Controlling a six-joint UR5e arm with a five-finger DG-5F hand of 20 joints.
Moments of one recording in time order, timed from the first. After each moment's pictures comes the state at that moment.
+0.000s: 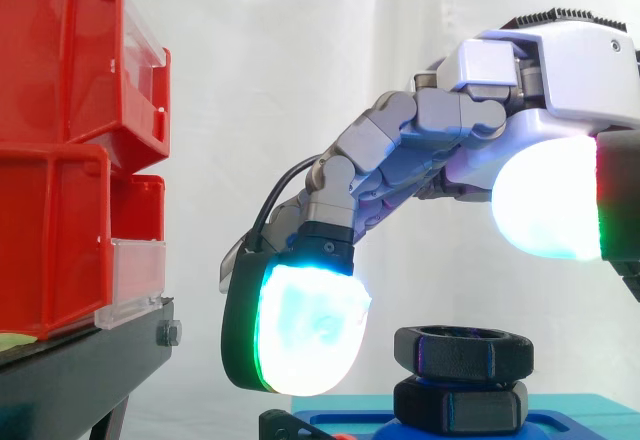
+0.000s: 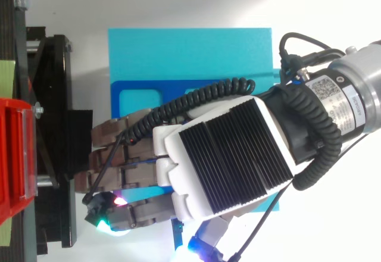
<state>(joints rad) 0.06 -2.32 -1.04 -2.89 -1.97 -1.41</state>
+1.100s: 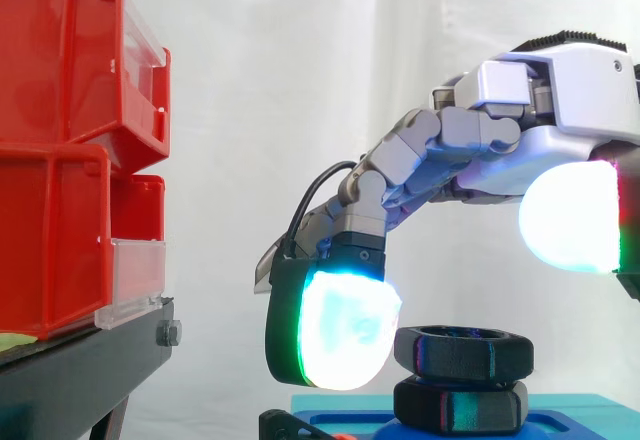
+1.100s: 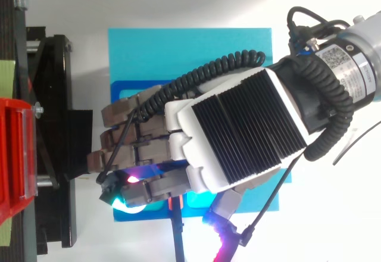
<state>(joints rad) 0.01 -2.32 -1.03 -2.91 -2.06 -1.44</state>
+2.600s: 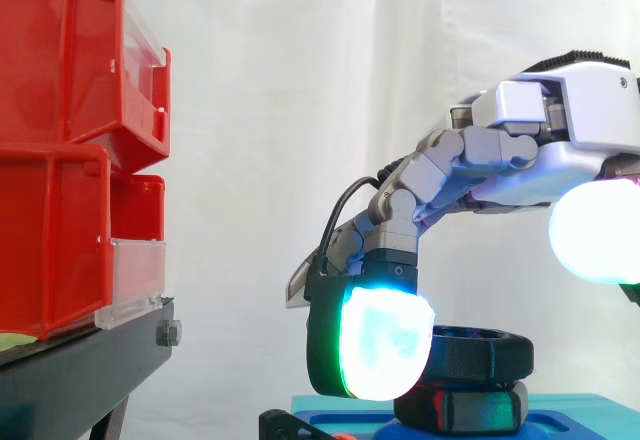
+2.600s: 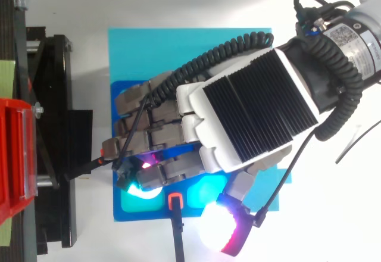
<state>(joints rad) -0.02 -2.32 -1.03 -2.93 -2.13 -1.44</state>
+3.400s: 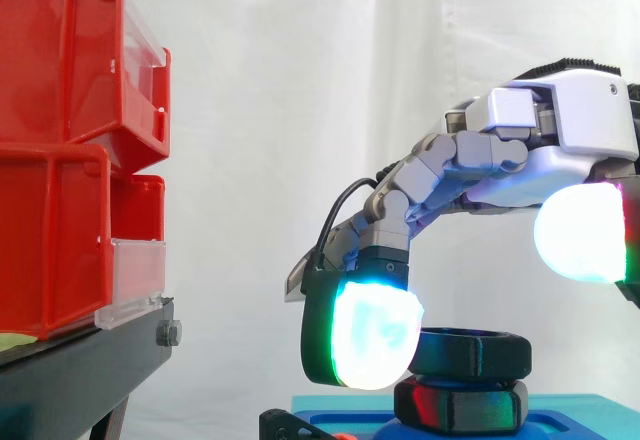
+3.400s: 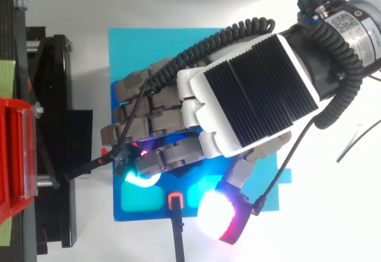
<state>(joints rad) -0.04 -2.32 -1.03 -2.92 -2.13 -1.44</state>
